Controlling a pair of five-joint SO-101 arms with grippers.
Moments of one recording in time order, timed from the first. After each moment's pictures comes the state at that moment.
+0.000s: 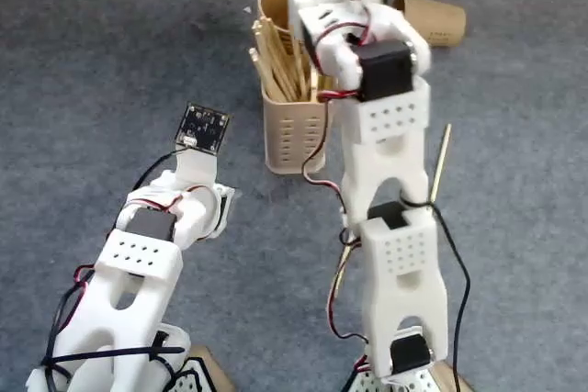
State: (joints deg) left arm 5.2 -42.0 63.1 40.7 0.0; right arm -19.8 35.5 -95.1 83.4 -4.0
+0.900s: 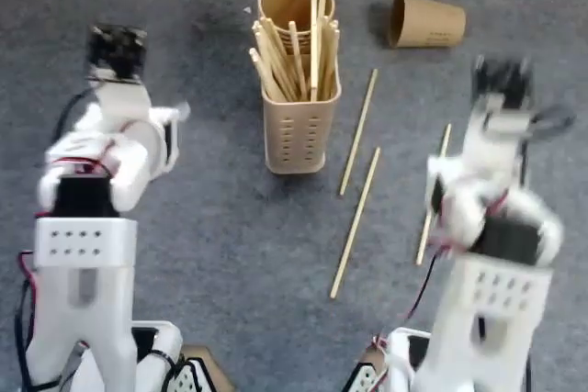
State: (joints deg) left arm -6.7 -42.0 29.1 57.6 0.0; right arm 6.6 -54.9 41.9 64.9 10.3
